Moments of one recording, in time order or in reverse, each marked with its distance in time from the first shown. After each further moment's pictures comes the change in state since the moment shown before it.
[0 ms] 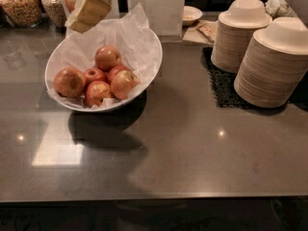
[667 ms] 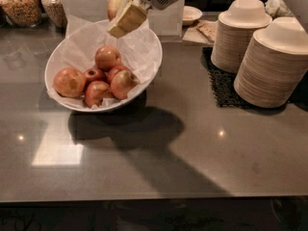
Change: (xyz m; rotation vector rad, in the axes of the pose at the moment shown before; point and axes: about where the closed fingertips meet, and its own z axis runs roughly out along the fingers) arm 0.088 -0.013 -0.015 -0.007 0.014 0.162
